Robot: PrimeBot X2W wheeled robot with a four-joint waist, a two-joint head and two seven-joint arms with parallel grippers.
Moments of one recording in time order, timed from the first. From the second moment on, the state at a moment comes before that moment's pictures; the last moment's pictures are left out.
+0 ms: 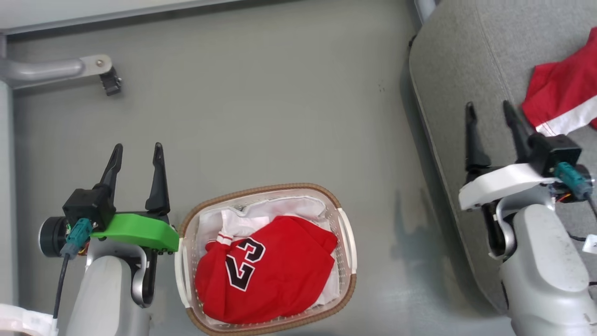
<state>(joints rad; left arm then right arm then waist) -0.35 0.09 -0.02 0.40 -0.19 -0.13 -0.26 -0.48 -0.07 -0.06 0.43 0.16 0.13 -0.26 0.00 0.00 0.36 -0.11</state>
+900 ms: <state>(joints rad) -0.13 0.05 0.08 0.43 -0.12 -0.10 -0.26 -0.27 -0.05 0.11 0.48 0.24 0.13 -0.26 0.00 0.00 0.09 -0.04</state>
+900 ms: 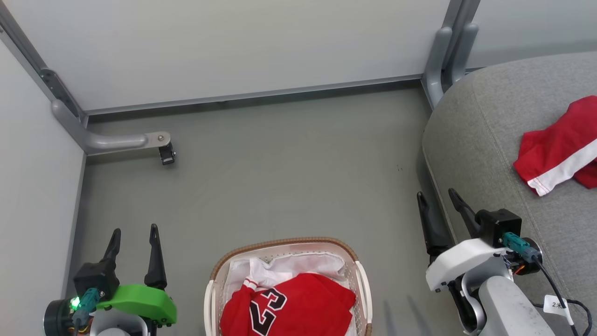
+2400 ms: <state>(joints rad) -0.63 0.10 -0.34 1.17 -0.04 -0.08 -0.24 -0.55 -0.05 0.17 0.36 0.28 0.13 -0.26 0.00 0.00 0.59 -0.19</state>
